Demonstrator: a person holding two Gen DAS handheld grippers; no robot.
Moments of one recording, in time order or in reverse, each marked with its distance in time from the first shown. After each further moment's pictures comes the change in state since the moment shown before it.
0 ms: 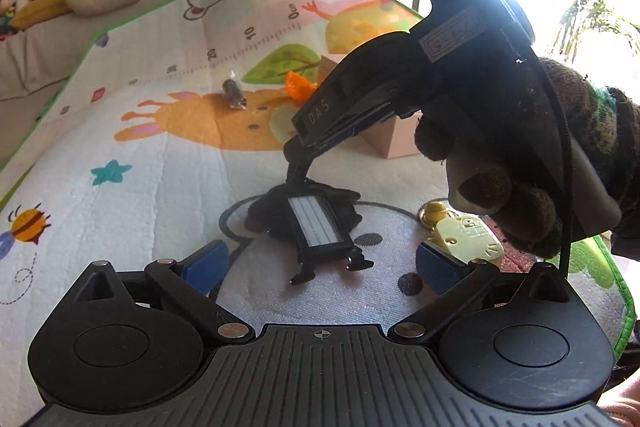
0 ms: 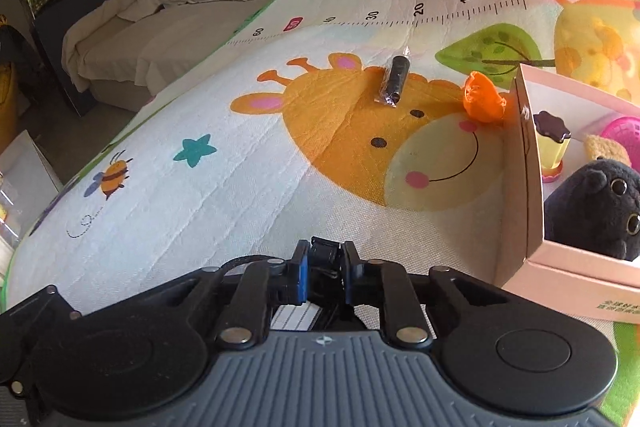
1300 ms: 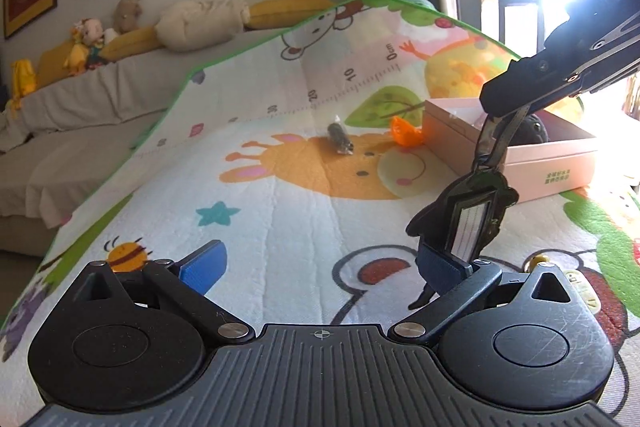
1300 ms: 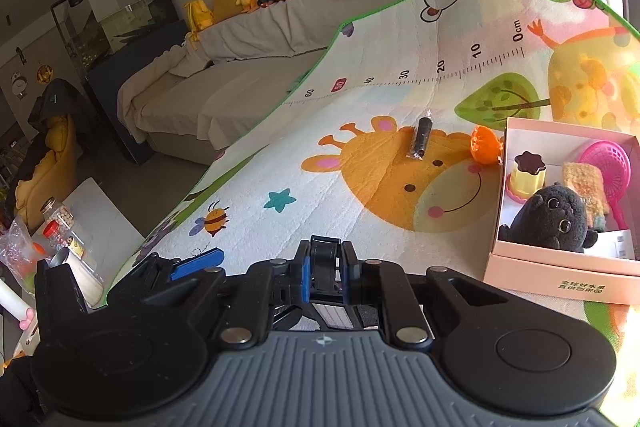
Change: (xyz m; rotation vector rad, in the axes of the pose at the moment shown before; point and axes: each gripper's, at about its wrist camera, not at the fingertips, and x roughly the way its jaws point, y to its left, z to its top) left arm -0.005 0.015 0.015 -0.027 -0.098 0.321; right arm -0.122 -0.008 0.000 0.073 -0.120 0.194
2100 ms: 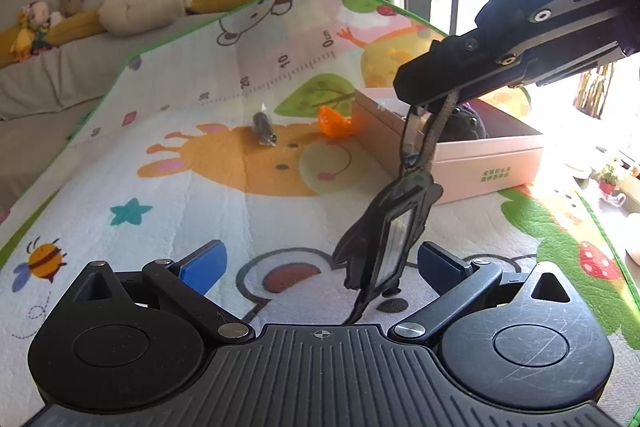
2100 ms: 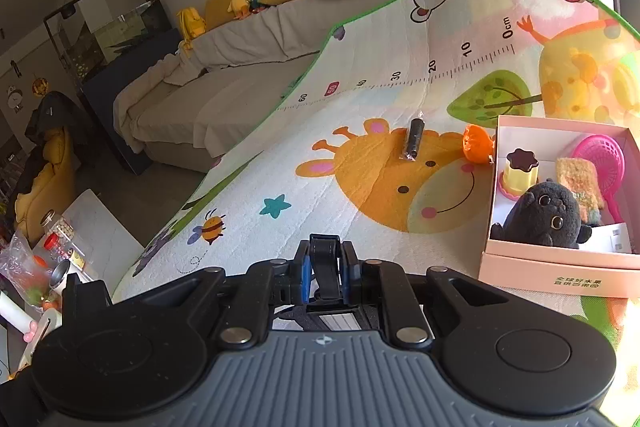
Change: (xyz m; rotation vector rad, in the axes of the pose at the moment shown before) left arm 0.012 -0.028 0.013 0.006 0.034 -0.181; right arm -0.005 -0.006 0.001 0.034 -0.013 -0.005
